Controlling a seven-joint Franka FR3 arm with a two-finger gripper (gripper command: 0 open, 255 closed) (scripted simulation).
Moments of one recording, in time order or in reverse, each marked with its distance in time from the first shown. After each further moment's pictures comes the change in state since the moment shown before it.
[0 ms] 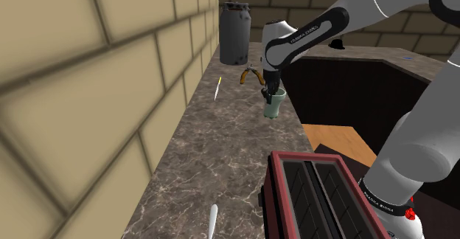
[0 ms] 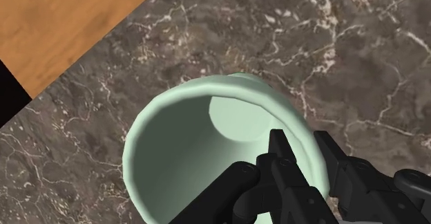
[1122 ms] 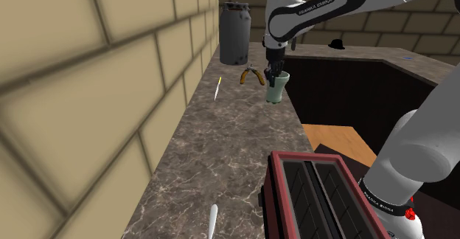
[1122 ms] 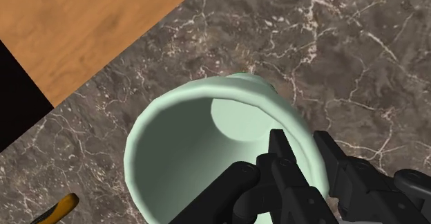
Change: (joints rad) arm 0.004 -0.094 0.006 0.134 0.010 -0.227 -0.025
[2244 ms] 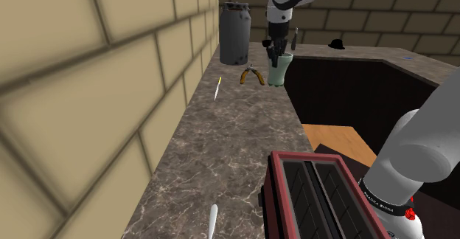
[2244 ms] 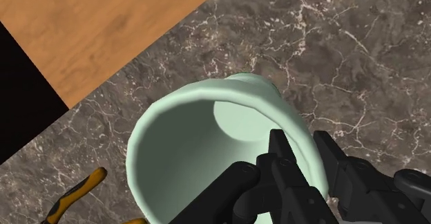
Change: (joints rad) arm 0.004 -0.022 0.007 0.208 0.009 -0.229 -0.023
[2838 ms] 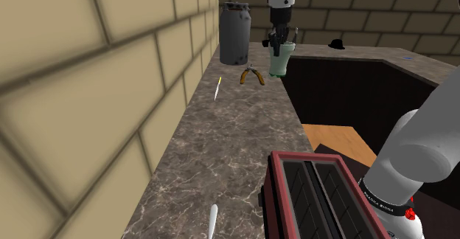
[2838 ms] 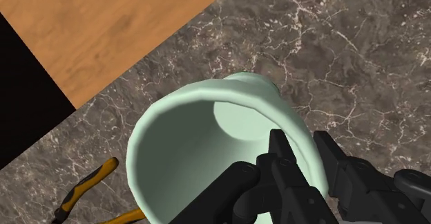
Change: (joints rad) arm 0.001 0.010 0.002 0.130 0.003 -0.119 -0.014
